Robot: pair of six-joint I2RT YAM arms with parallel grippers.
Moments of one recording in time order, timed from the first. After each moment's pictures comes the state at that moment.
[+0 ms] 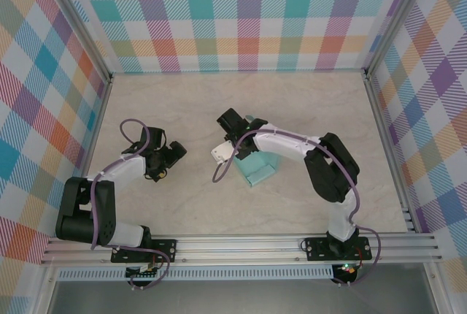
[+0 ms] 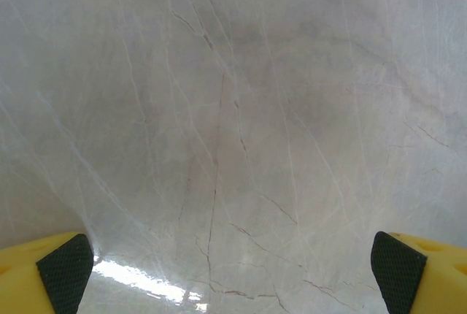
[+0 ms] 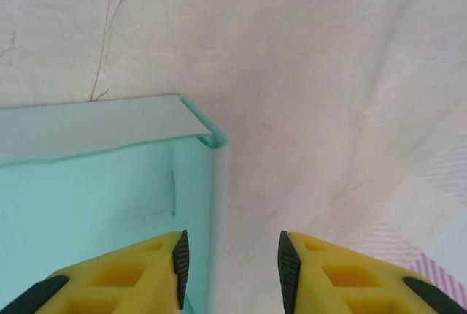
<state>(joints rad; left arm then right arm) -0.12 1.40 0.67 -0.35 0.11 -0.86 0.83 1.95 1.45 -0.60 0.19 -1.45</state>
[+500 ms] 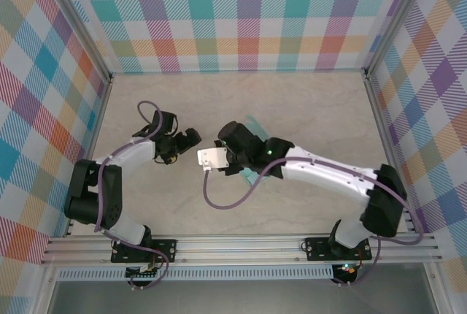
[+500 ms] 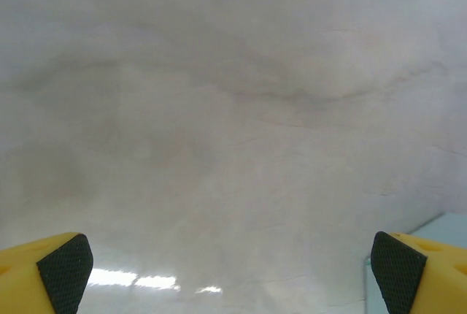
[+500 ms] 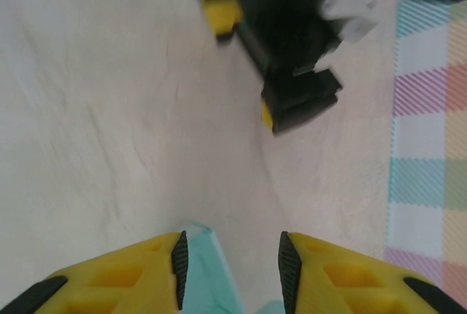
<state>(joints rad) -0.23 1.57 0.90 -0.36 0.20 -0.73 1.07 1.50 1.28 -0.50 0.13 -0.79</state>
